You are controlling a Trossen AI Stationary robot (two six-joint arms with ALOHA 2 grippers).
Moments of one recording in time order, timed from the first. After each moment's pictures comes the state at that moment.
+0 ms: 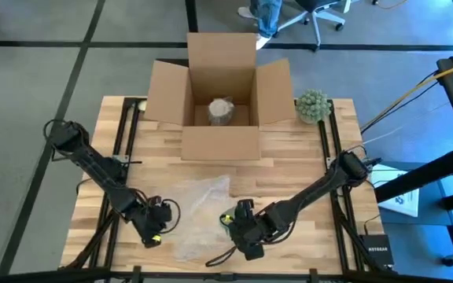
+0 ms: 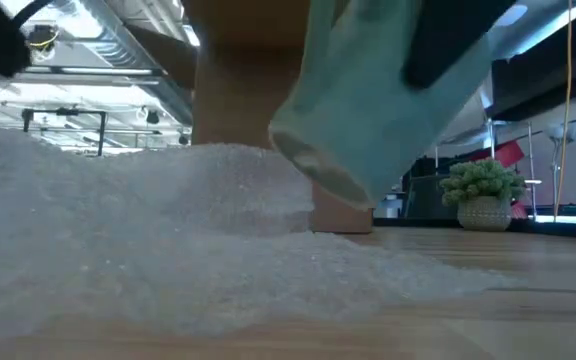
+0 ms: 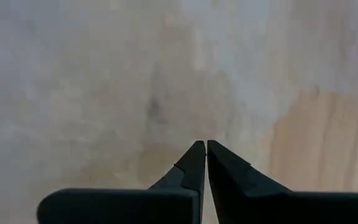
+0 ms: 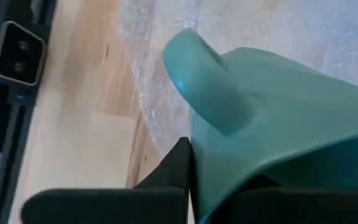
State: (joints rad) left arm -0.81 1.45 0.64 -0.30 -0.17 -1.00; right arm 0.55 2.01 1.62 -0.80 0.17 0.36
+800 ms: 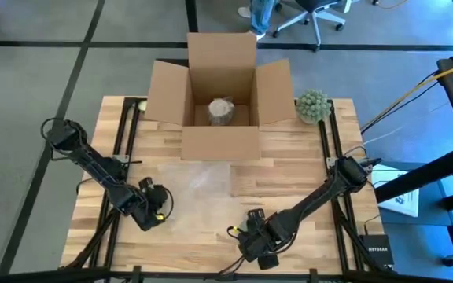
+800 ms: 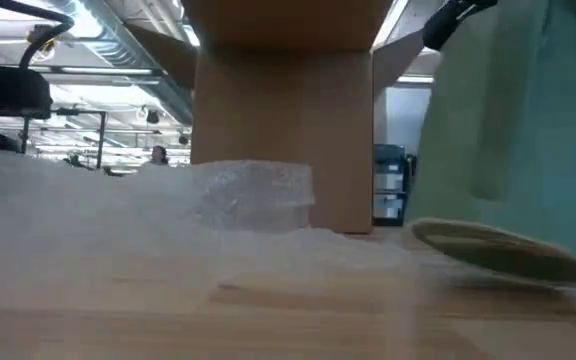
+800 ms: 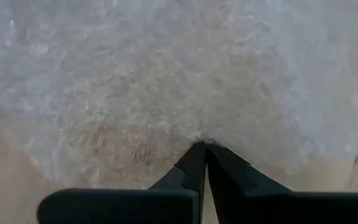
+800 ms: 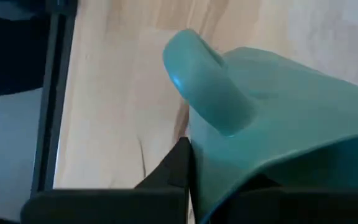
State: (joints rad) left arm -0.77 1.44 0.56 -0.55 -0.46 -1.14; right arm 0.62 2.04 1.65 -0.95 0.04 0.41
